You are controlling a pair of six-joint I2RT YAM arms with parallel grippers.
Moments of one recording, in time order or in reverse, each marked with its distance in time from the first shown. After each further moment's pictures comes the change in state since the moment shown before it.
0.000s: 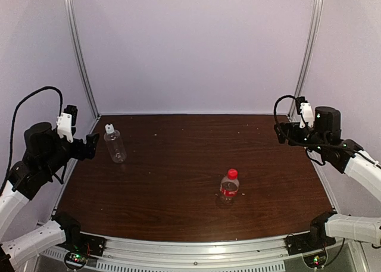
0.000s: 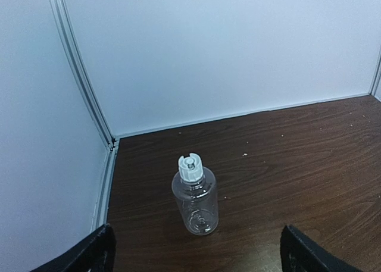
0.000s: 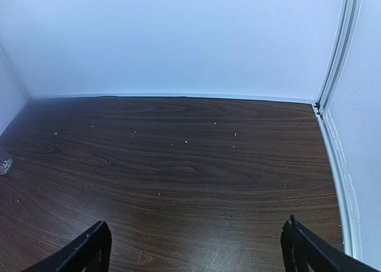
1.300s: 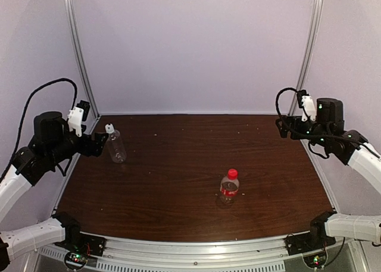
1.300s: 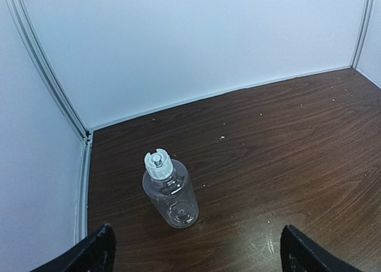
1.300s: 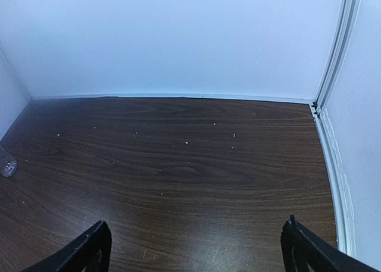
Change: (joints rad) left arm 0.000 0.154 0.100 -0.060 0.106 0.015; right arm 0.001 0.023 0.116 -0.125 0.005 0.011
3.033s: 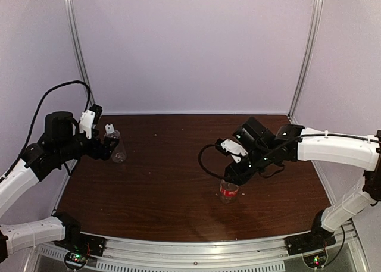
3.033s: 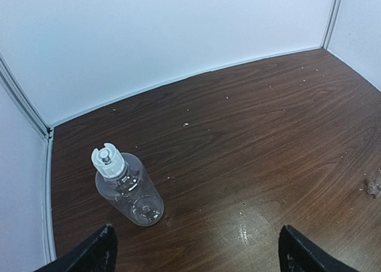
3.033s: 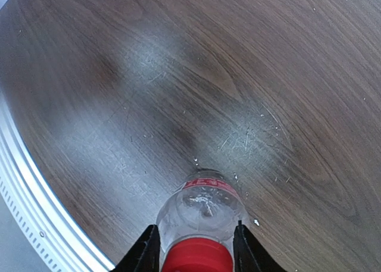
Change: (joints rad) left arm -0.014 0.092 -0.018 0.037 0.150 -0.025; right arm 0.612 0.517 0.246 -0.356 -0.096 0.011
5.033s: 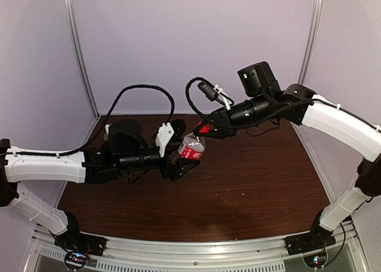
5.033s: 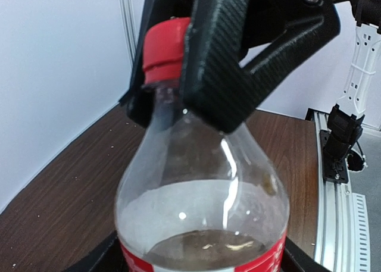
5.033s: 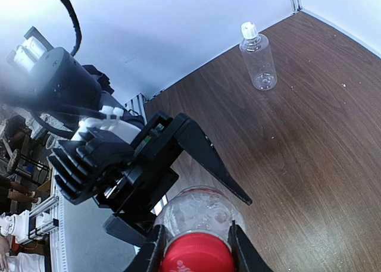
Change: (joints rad) left arm -0.622 0.531 0.092 0.654 0.128 0.042; right arm -0.075 0.093 0.467 0.081 -0.538 0.013
